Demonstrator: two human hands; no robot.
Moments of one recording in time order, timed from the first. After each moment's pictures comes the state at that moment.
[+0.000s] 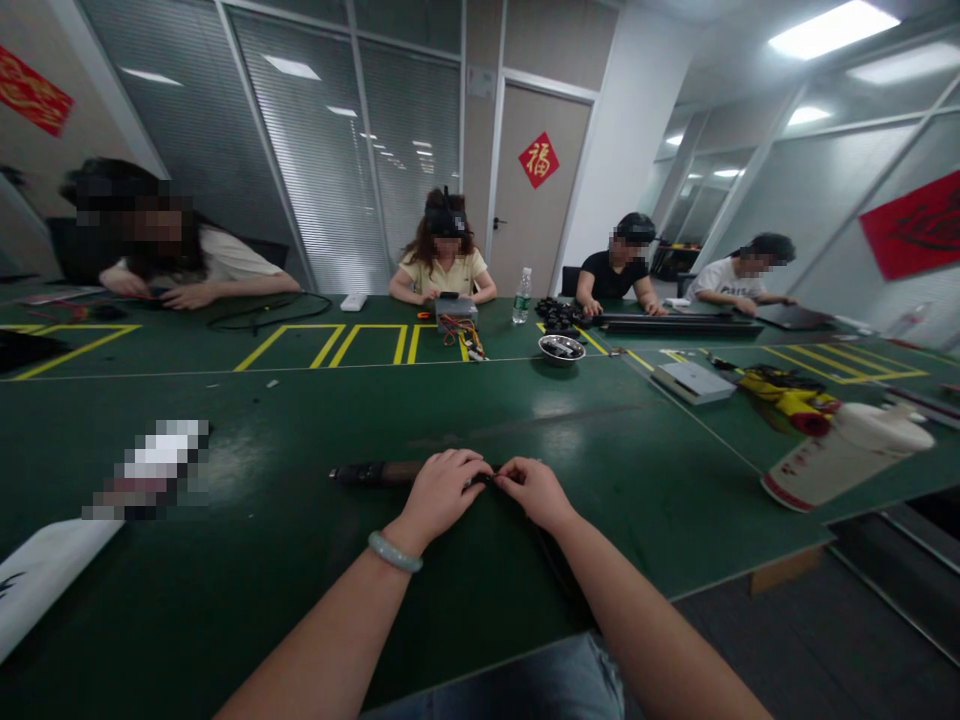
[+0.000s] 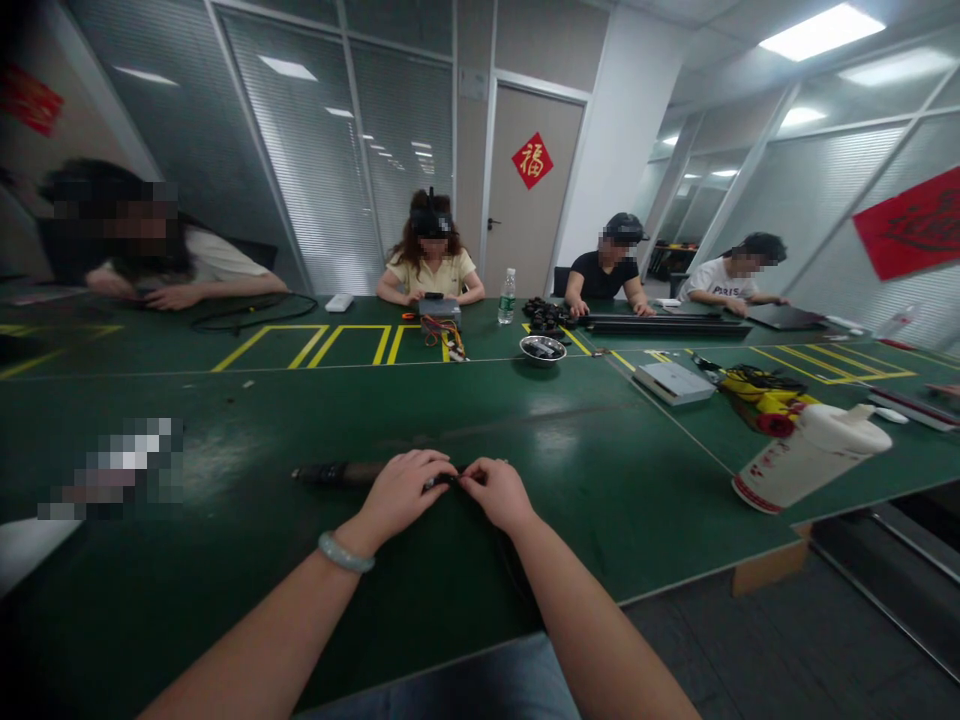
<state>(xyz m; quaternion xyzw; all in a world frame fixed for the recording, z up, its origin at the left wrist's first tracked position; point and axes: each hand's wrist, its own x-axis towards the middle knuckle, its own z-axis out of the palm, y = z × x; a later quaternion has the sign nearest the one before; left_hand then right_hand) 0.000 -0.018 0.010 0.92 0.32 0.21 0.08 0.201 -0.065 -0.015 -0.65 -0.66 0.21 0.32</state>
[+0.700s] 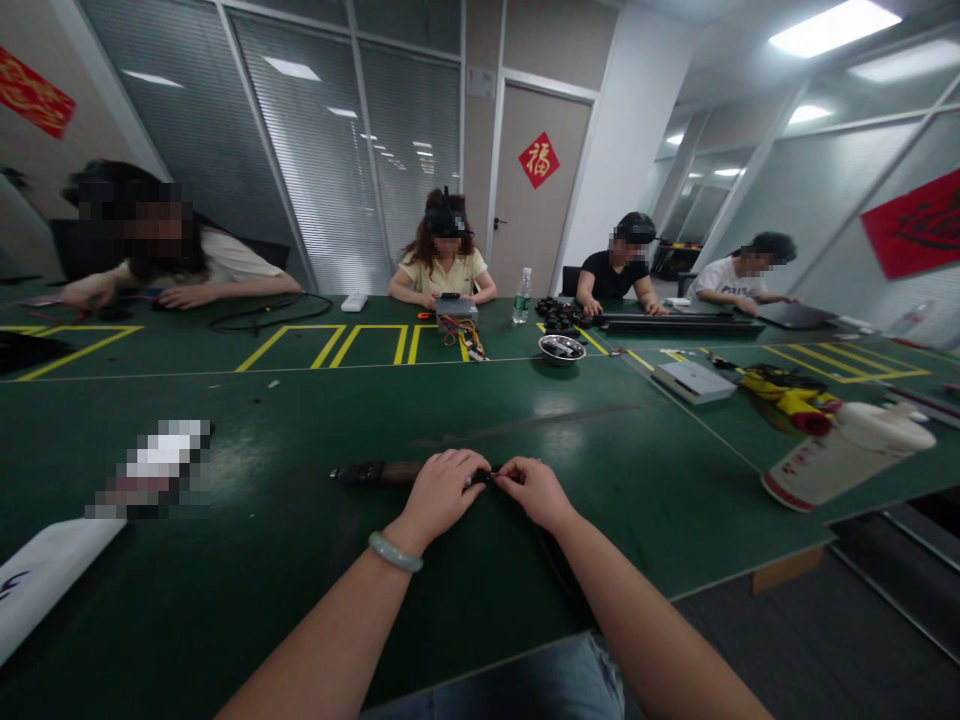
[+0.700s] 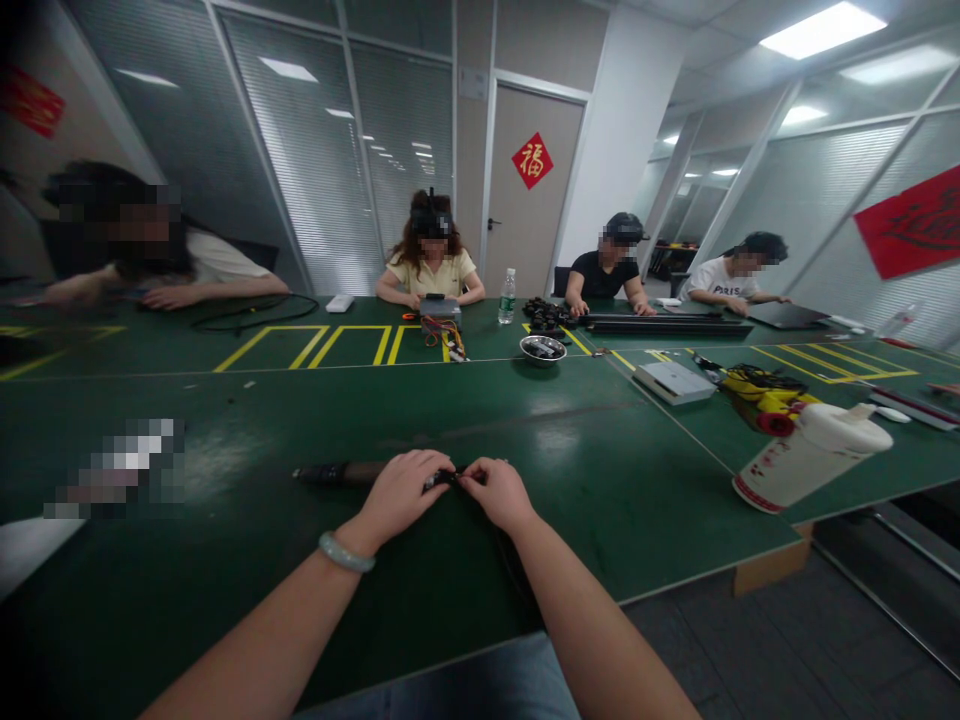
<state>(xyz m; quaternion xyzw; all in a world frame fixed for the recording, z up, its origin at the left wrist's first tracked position) -0.001 -0.019 0.011 0.91 0.33 0.21 0.09 0.201 -0.066 -0.012 -0.65 -0.65 0.22 0.32</state>
